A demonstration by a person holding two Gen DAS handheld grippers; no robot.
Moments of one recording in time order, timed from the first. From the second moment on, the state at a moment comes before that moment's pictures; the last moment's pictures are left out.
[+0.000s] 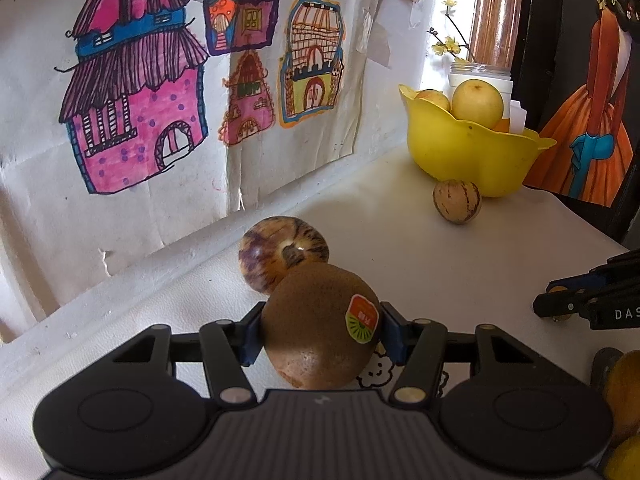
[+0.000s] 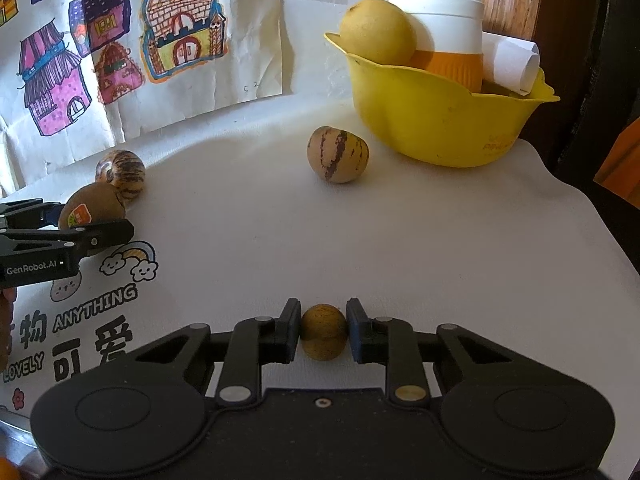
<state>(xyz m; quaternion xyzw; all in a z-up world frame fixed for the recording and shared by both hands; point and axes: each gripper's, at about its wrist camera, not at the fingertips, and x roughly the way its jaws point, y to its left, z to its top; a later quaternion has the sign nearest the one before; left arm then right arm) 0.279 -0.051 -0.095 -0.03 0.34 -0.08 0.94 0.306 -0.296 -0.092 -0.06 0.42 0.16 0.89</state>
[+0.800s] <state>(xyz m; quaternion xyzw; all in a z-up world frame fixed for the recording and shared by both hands) 0.207 -0.041 -0.045 -0.02 0.31 -0.08 0.95 0.219 -0.253 -0.015 -0.07 0.35 0.21 0.91</state>
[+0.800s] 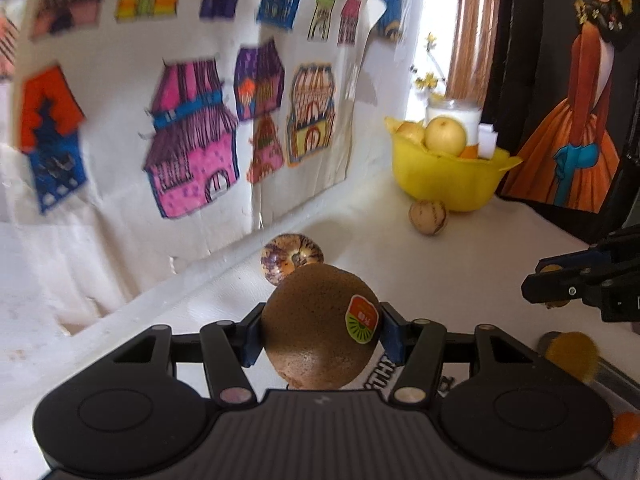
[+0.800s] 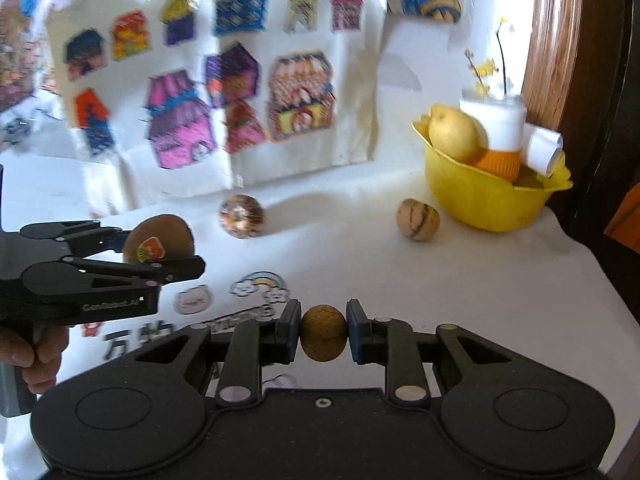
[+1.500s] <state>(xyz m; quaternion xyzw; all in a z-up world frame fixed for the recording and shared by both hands) 0.074 -0.065 -0.006 0.00 0.29 -0.13 0.95 0.074 -0.275 0.014 -0.06 0.34 0.20 0.92</state>
